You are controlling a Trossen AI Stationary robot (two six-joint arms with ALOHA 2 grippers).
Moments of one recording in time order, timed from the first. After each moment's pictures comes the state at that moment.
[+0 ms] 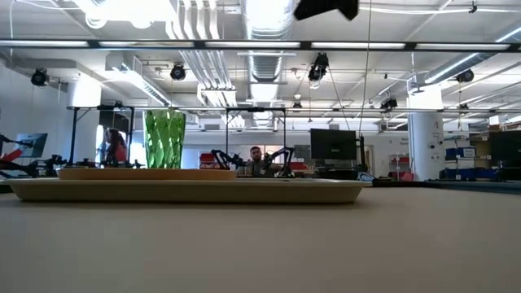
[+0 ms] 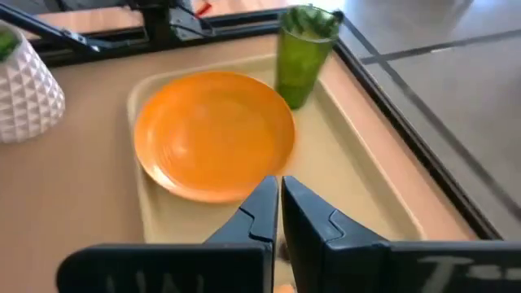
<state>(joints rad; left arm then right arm) -0.13 1.26 1.50 -0.79 -0.75 -0.16 0.12 1.45 1.38 -0.60 0.38 0.23</state>
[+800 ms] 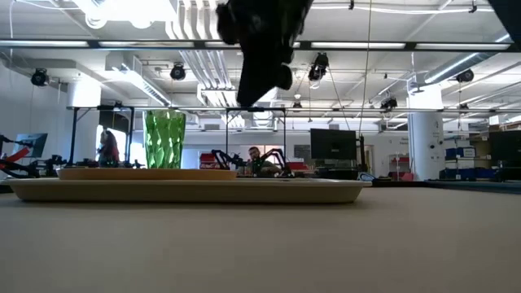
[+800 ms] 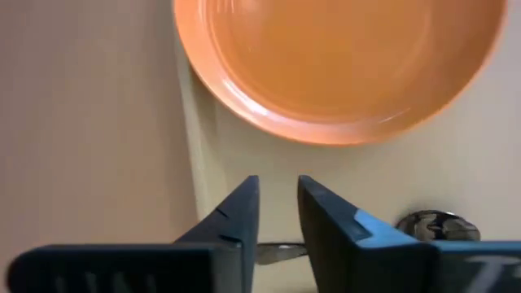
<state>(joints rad) -0.34 1.04 1.50 -0.99 -0.97 -0.20 0.02 2.05 1.84 -0.91 -0.06 0.19</state>
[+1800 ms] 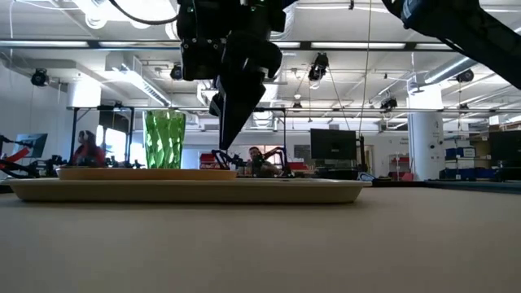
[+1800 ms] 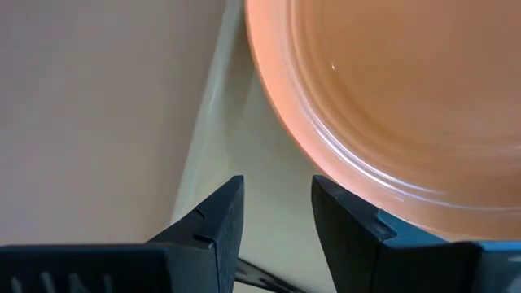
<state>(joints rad) -0.34 1.03 1.48 -1.03 -0.97 -0.23 -0.02 2.43 2.31 -1.24 -0.26 -0.28</state>
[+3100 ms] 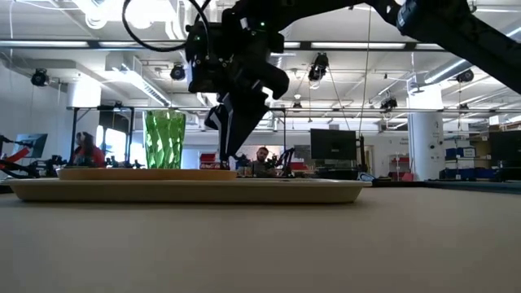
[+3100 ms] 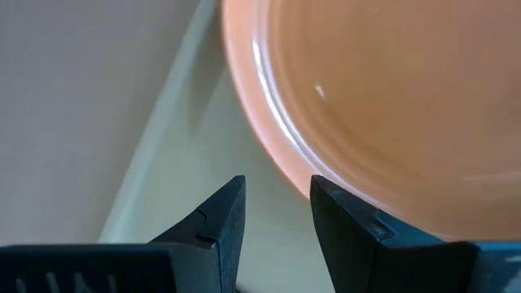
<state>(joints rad) -0.34 1.03 1.48 -1.03 -0.97 -0.30 -0.10 2.43 2.26 -1.19 -0.35 -0.52</state>
